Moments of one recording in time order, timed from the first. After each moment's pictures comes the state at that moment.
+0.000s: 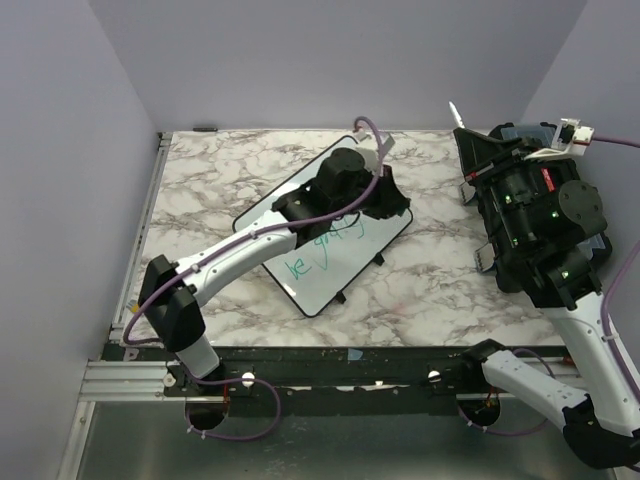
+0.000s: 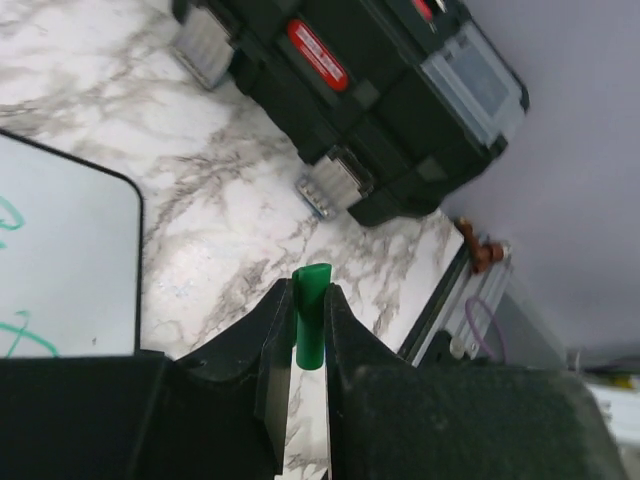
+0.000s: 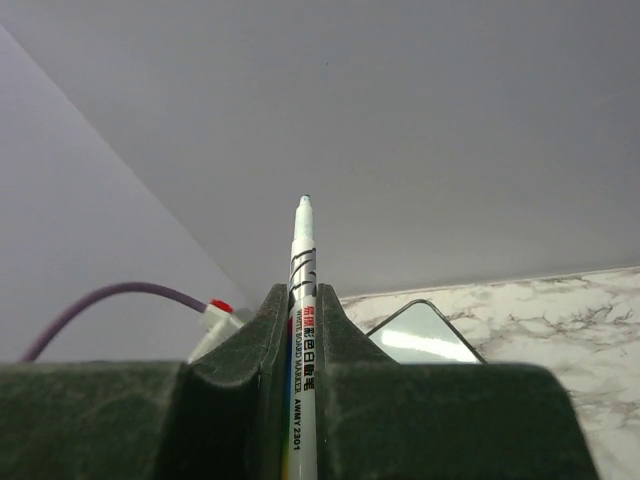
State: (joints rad) left arm -0.90 1.68 1.55 -0.15 0.20 -0.50; right arm 0.44 0.87 1.25 -0.07 0.20 0.46
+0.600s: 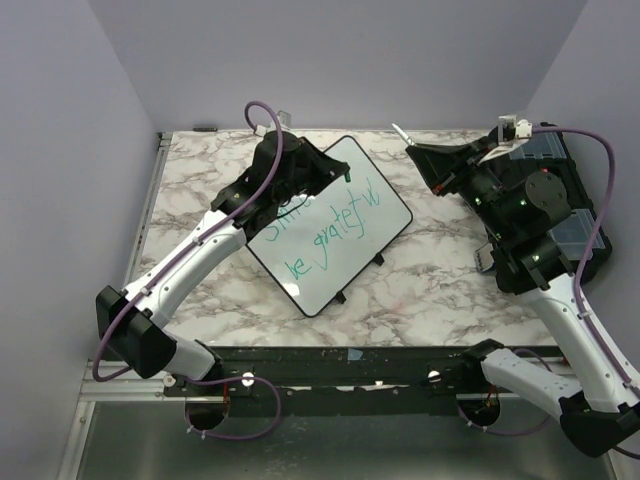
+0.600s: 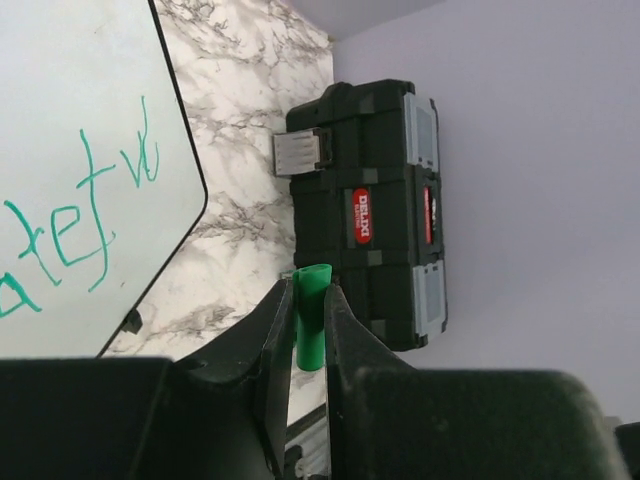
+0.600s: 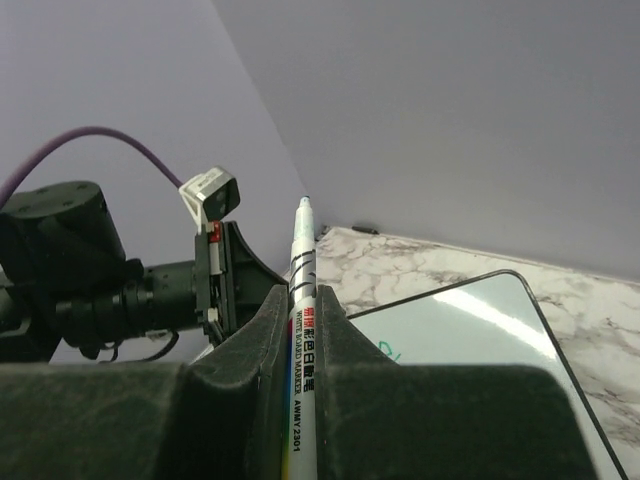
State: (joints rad) left arm -0.66 1.43 1.43 -0.29 -0.01 -1.09; right arm 0.44 0.94 1.16 0.06 -0.16 0.41
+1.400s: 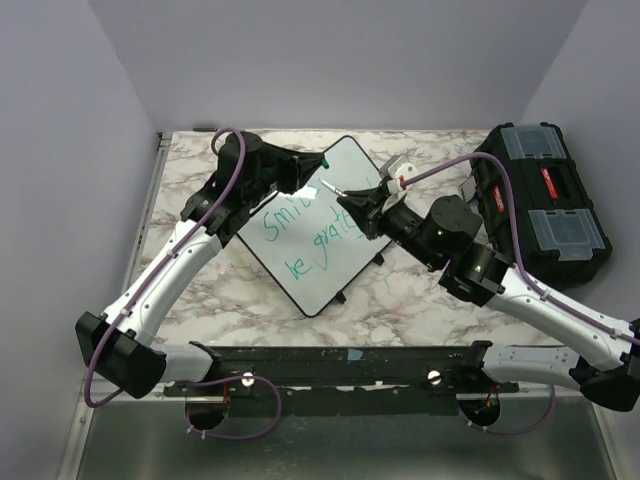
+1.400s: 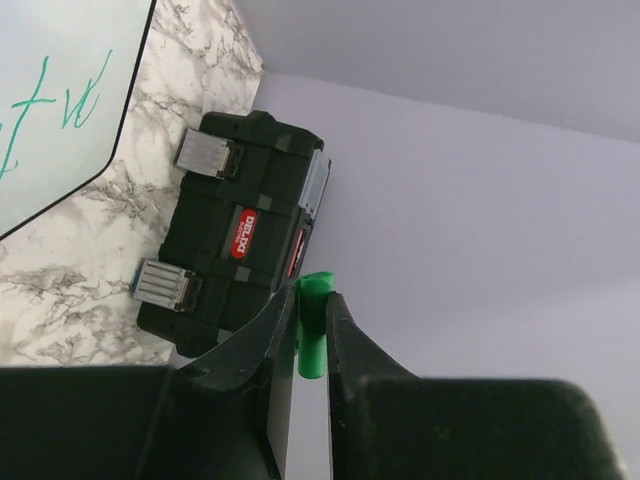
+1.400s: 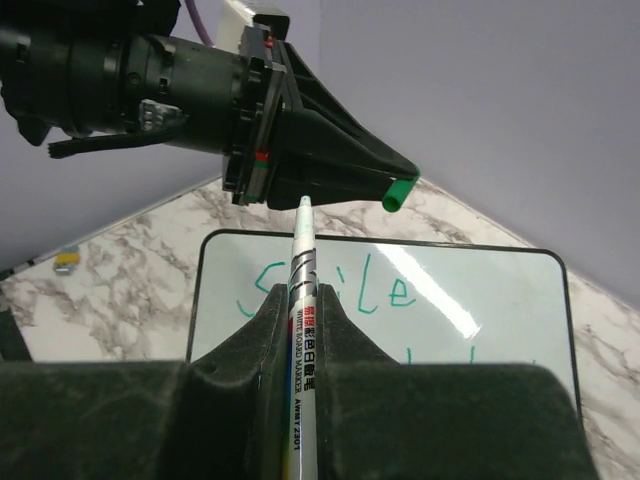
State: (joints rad) left arm -0.51 1.30 1.35 -0.32 0.09 -1.60; right arm 0.96 1.08 1.11 0.05 0.12 -0.06
